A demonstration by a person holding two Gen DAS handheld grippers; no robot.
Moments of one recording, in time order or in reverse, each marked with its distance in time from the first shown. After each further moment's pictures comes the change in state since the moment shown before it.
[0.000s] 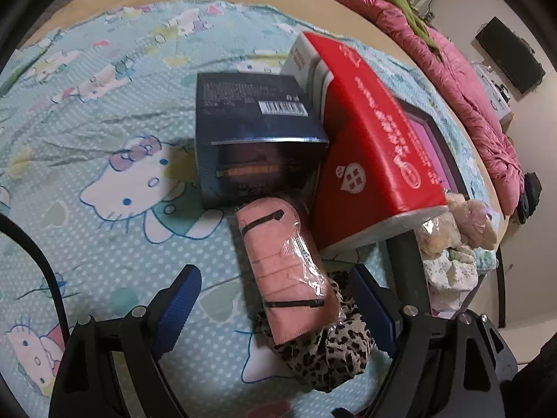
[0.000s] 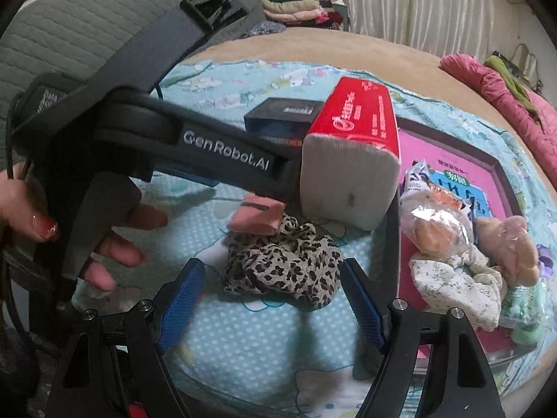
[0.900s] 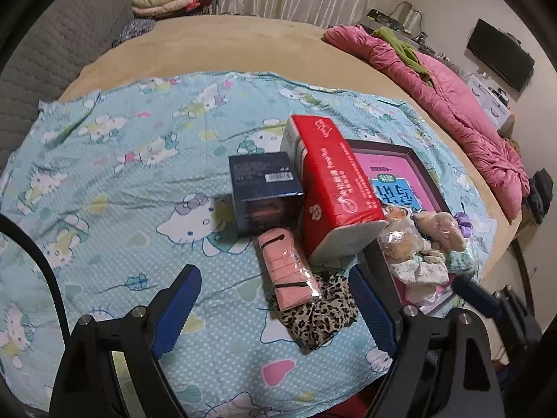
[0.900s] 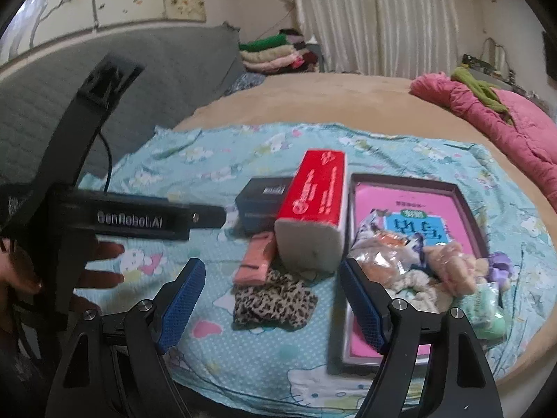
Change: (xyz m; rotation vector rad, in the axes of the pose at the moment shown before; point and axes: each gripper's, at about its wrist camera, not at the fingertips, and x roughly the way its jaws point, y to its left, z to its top) left arm -0.106 -0.024 -0.024 0.051 -0.203 0.124; right arm -0.089 -0.012 0.014 0.101 -0.185 0.006
